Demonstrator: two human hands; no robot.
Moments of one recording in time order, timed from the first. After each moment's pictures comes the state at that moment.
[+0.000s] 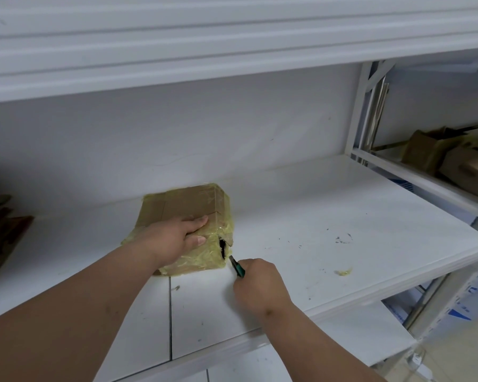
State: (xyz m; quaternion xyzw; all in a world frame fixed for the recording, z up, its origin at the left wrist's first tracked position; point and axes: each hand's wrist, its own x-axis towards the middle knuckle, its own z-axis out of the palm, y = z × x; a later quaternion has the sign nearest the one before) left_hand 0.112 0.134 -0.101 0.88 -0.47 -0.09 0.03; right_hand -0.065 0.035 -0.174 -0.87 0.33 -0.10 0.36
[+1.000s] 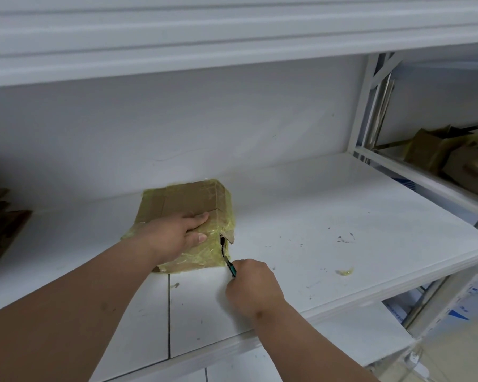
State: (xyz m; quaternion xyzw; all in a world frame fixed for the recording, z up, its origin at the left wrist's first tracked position) left_hand 0.109 0.132 -0.099 0.88 -0.47 -0.10 0.02; right_hand -0.058 0.042 -0.173 -0.88 0.32 -0.05 0.33
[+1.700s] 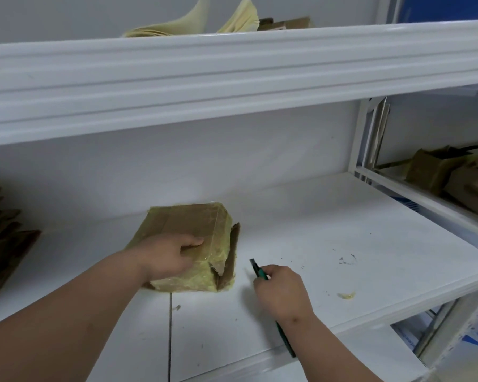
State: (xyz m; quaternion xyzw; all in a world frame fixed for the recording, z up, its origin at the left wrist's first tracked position) left_hand 0.116 0.141 -0.082 0.88 -0.44 -0.15 0.08; right_hand -0.078 0.004 -0.163 -0.79 0.40 -0.15 0.44
